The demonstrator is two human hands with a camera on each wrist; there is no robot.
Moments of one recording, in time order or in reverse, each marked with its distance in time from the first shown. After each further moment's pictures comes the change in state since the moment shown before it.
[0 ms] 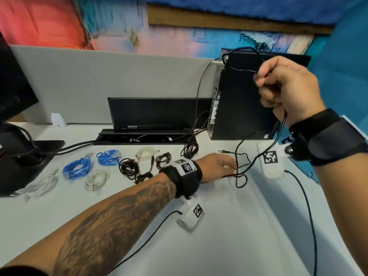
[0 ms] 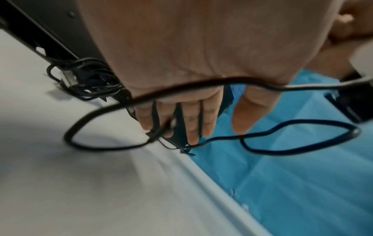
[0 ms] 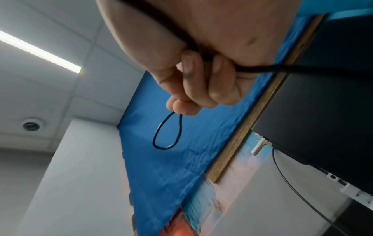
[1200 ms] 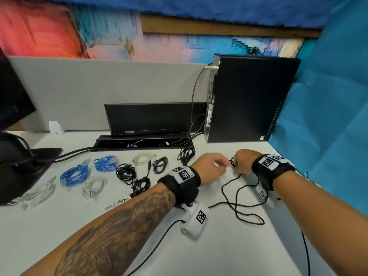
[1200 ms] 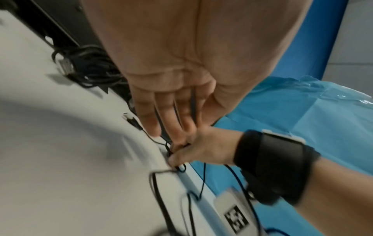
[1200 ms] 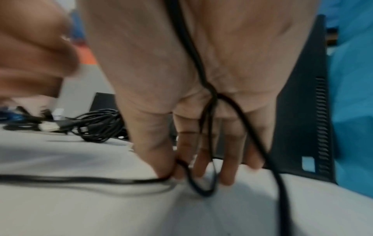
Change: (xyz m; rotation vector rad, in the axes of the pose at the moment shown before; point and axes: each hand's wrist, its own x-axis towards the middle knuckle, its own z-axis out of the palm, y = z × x) left_hand -0.001 -0.003 0.010 -0.220 0.233 -0.077; right_hand -0.016 0.181 -0.027 -1.539 -0.567 0.549
